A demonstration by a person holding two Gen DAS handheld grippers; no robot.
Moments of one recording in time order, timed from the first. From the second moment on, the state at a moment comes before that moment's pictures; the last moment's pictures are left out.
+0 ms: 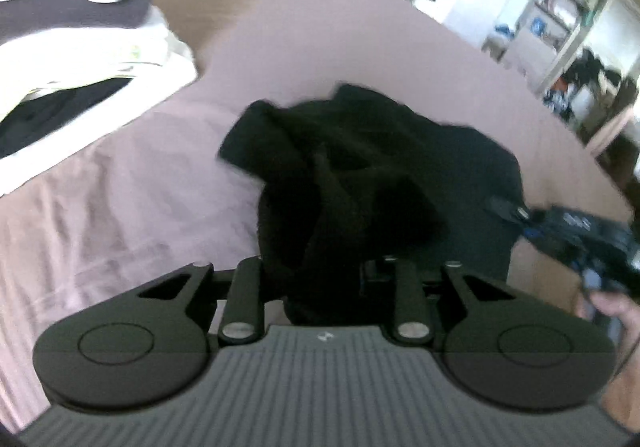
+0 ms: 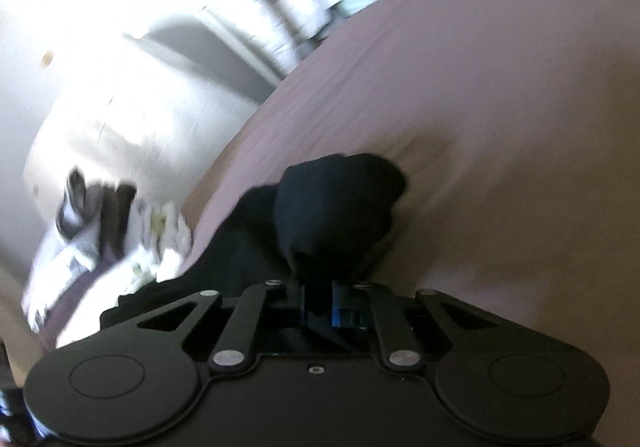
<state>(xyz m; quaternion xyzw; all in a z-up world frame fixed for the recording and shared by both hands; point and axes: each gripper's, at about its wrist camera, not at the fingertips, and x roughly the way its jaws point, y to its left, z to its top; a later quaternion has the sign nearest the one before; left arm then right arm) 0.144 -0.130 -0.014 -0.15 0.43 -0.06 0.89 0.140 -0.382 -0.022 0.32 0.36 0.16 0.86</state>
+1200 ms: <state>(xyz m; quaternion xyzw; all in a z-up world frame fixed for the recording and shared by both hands) 0.077 -0.094 0.074 -0.07 0.33 -0.09 0.94 0.097 -0.292 0.050 0.22 0.19 0.21 0.93</state>
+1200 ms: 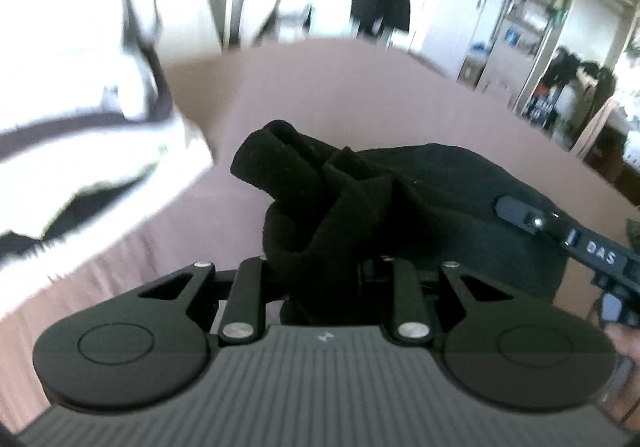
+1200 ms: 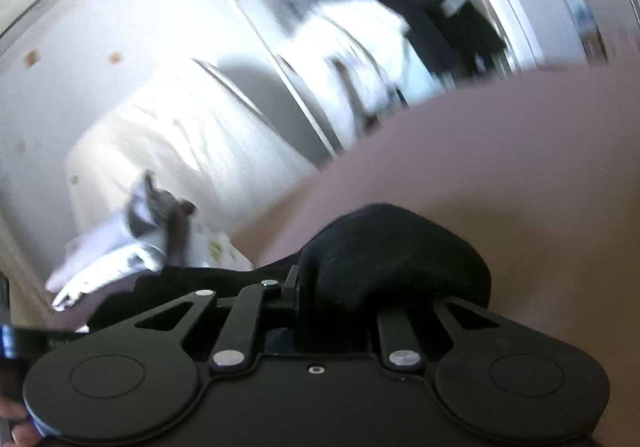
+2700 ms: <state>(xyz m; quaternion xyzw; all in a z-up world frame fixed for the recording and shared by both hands) 0.104 0.234 0.253 0.07 0.23 0.16 0.96 0.163 -0.019 0.193 0.07 0.10 0.23 0.97</state>
